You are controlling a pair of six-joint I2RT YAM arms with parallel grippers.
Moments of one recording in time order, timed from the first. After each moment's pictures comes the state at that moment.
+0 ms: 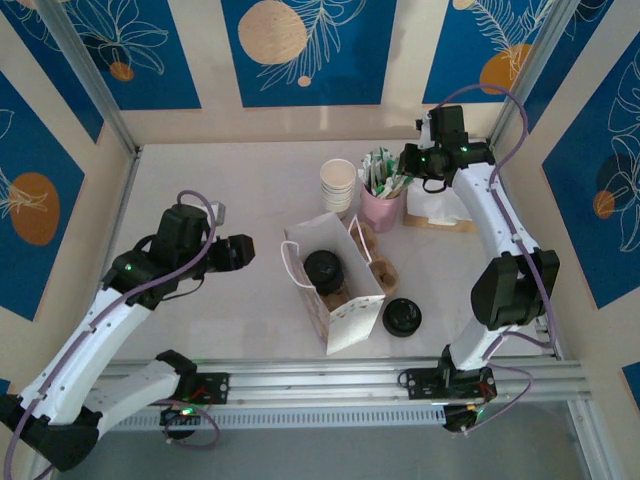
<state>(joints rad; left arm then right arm) -0.52 0.92 1.09 -0.92 0.06 -0.55 0.13 1.68 1.66 -0.81 -0.14 0.28</state>
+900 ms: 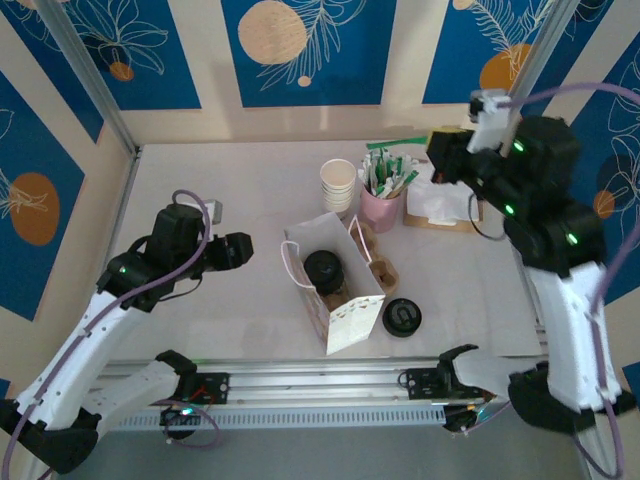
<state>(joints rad) -0.52 0.90 1.11 -0.92 0.07 -0.57 0.33 1.12 1.86 -0.92 -0.13 0.23</state>
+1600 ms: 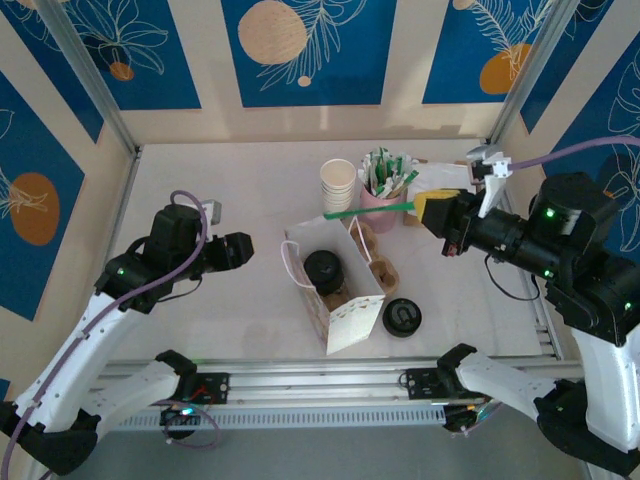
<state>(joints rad) -0.52 0.90 1.11 -0.92 0.09 -0.60 0.58 0.96 1.81 -1.11 -0.26 0.30</state>
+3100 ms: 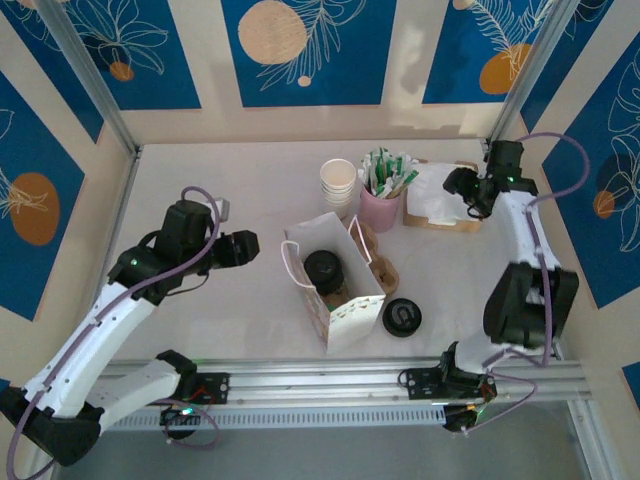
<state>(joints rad) -0.52 0.96 1.08 -0.87 0.09 -0.57 -0.20 1.60 1.33 -0.67 -0.14 0.39</state>
